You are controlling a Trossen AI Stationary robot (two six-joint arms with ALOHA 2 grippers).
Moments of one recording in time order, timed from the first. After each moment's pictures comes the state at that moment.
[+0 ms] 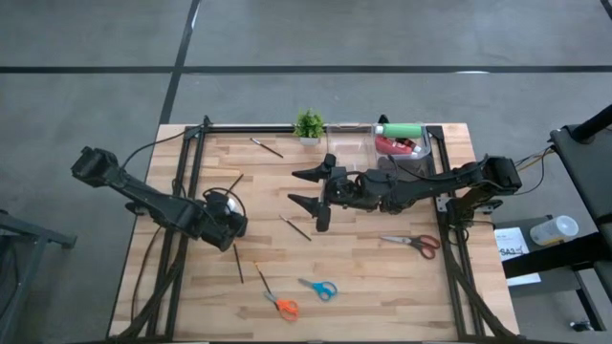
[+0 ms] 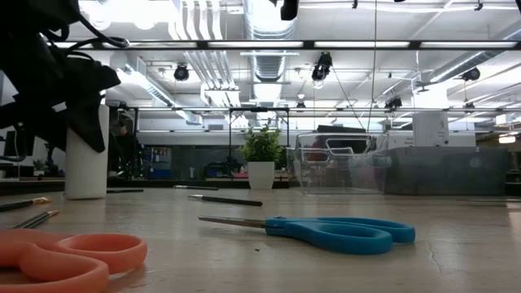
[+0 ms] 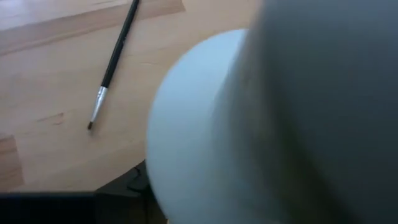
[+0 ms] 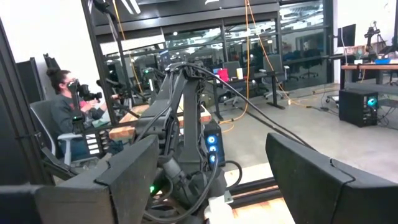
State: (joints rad) left arm -0.44 1.14 0.57 -0.86 -0.58 -1.62; right arm 0.10 1.60 1.09 0.68 0.24 0.16
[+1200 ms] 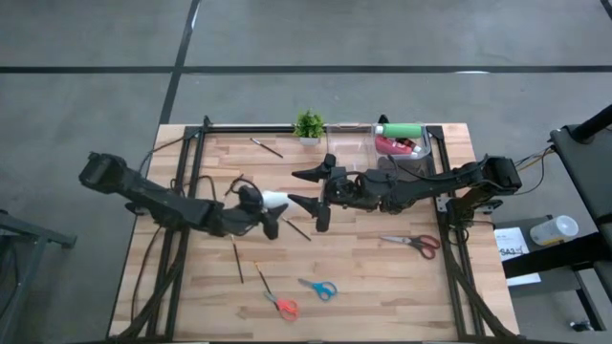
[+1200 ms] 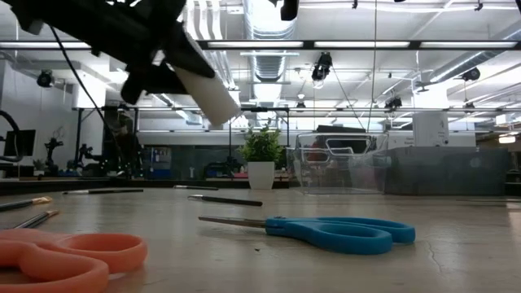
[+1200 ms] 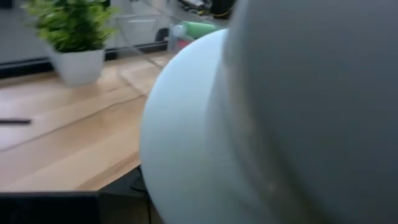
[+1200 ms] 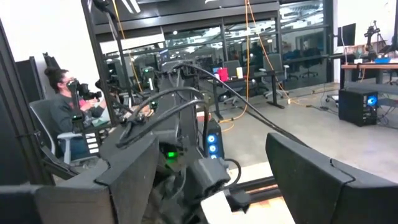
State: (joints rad) left arm -0.30 1.31 0.57 0.29 -0.77 -0.67; right arm 0.10 1.60 1.09 0.68 0.24 0.16
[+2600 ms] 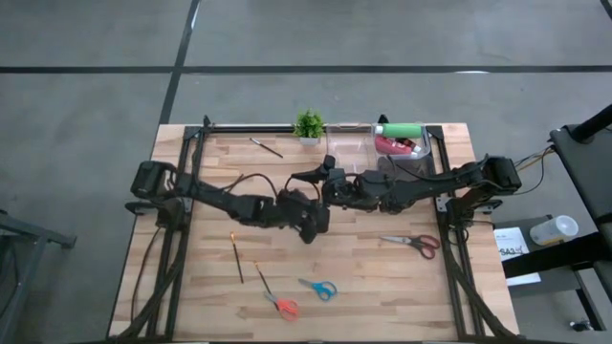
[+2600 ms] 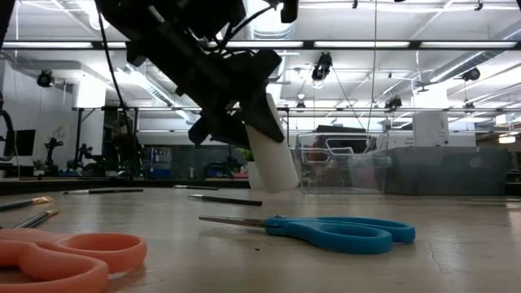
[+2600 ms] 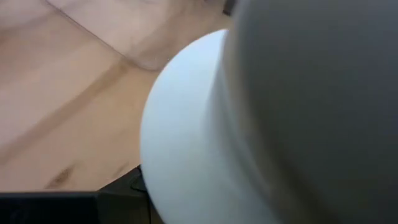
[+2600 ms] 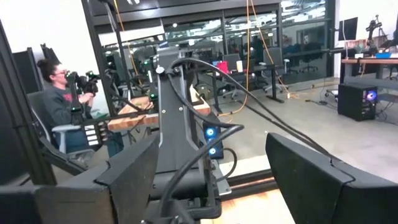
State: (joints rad) left arm -0.11 1.78 0.95 0.12 -0.34 -0.67; right arm 0.11 1.60 1.09 0.65 0.23 0.16
